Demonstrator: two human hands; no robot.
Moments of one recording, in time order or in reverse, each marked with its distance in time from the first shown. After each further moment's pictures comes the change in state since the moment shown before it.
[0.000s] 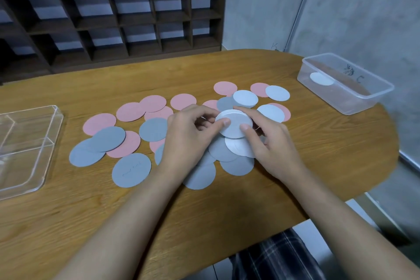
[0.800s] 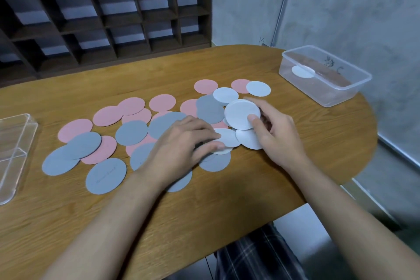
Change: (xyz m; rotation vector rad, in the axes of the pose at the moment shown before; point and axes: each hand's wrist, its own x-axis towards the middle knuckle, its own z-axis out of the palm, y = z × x) left_hand -0.004 -0.010 0.015 0.472 -0.422 0.368; right_hand -0.002 0.043 -0.040 0.048 0.077 0.111
